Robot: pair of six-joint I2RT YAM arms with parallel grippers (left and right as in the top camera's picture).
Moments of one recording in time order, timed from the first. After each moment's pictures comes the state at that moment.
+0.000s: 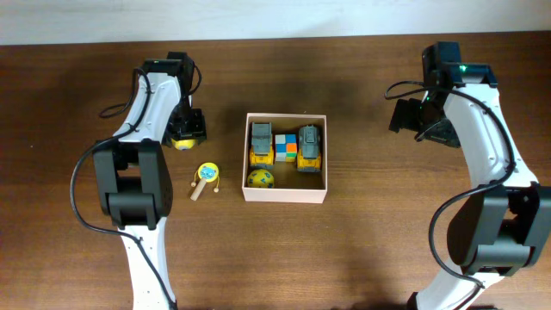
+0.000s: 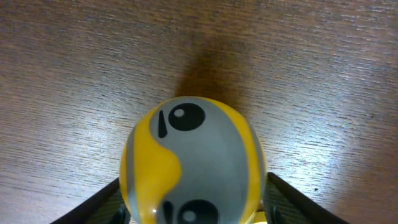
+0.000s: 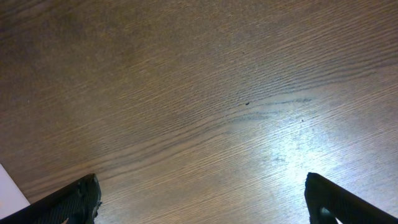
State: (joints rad) left arm -0.07 2.36 1.99 -1.29 -0.11 -0.21; right arm -0.07 1.91 1.68 -1.19 0.13 0.31
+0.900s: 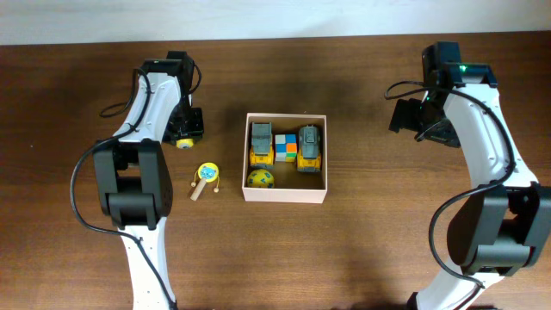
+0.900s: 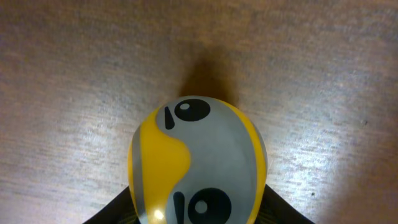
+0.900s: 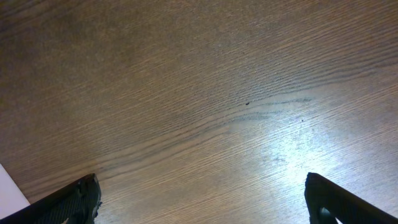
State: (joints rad) left arm -0.07 2.36 1.99 -1.28 -0.11 -0.21; right arm -0.07 1.91 1.68 -1.19 0.13 0.31
